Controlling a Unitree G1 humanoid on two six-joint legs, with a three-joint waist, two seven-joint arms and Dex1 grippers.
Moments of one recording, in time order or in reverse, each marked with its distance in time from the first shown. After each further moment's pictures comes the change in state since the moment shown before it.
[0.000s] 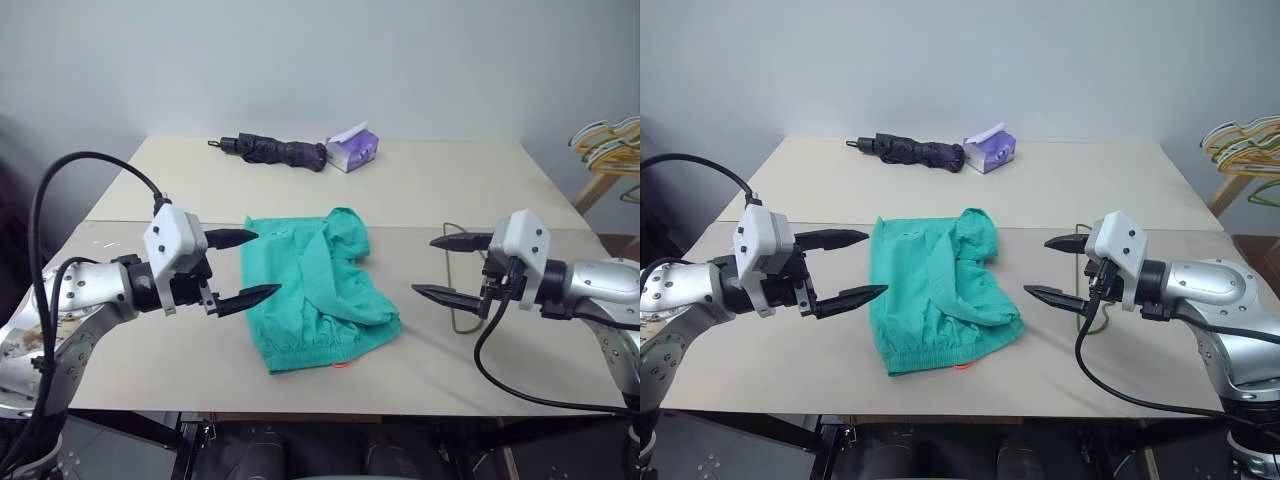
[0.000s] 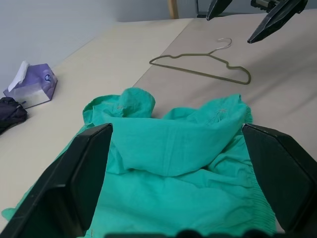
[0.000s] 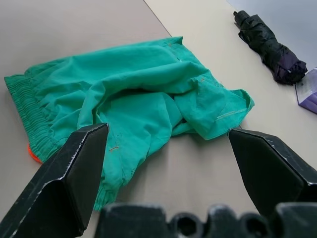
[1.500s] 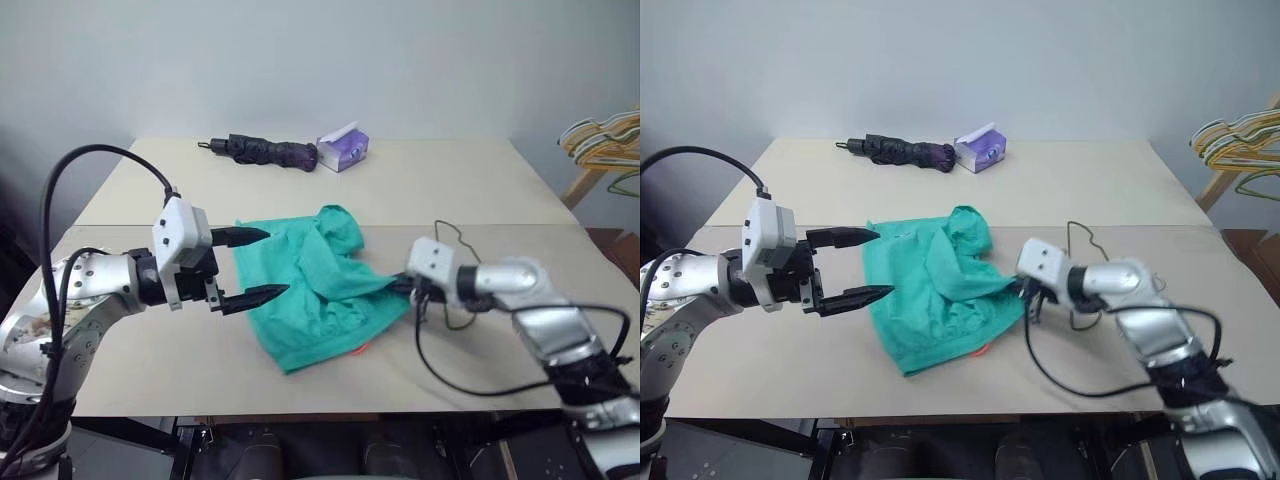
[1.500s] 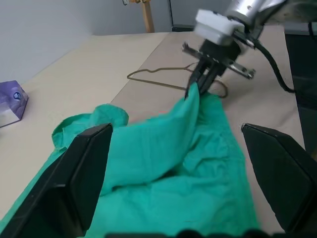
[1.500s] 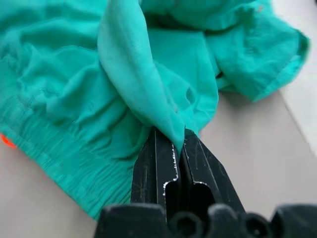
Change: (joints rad) left arm -0.071 -0.017 -0.043 0.054 -0.017 0.002 -0.049; right arm -0.345 0.115 0.349 0.434 -0.355 -0.143 0.097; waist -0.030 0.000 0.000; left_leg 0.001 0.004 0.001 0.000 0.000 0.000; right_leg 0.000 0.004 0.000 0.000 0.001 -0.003
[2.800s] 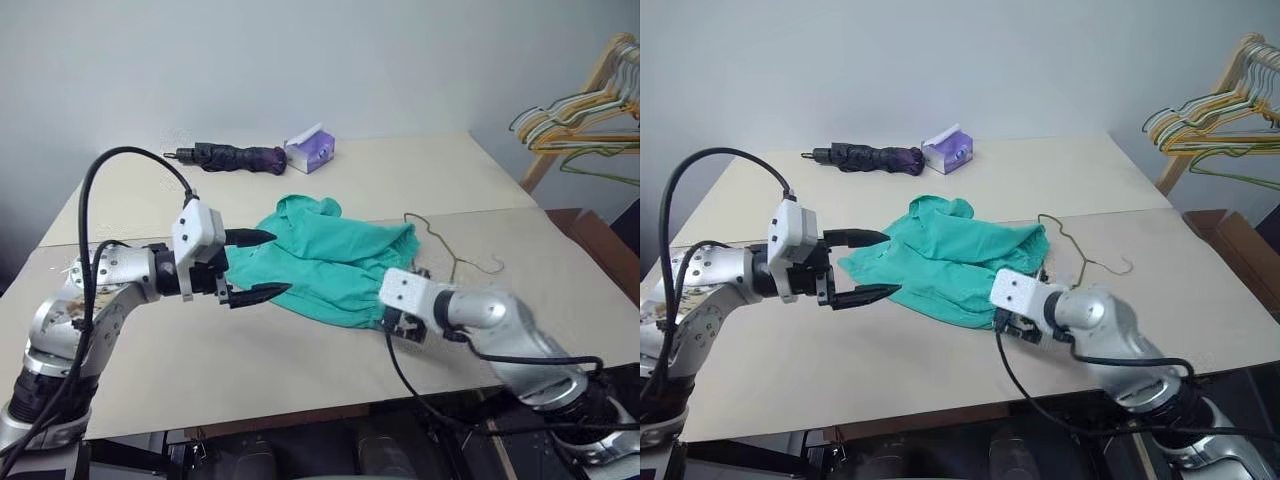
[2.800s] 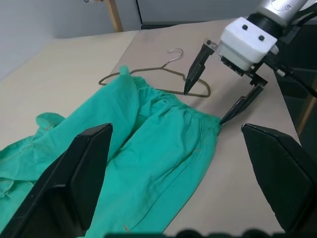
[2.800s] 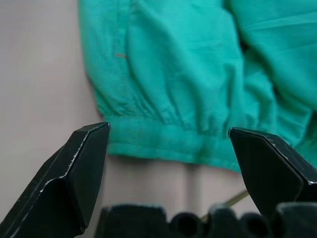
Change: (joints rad) left arm -0.073 -0.045 -0.110 0.157 0.109 -0.093 -0.100; right arm 0.173 0.051 0.295 -0.615 -0.344 0.617 -0.281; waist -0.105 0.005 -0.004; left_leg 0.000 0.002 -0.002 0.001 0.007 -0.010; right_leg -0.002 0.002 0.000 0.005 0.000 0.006
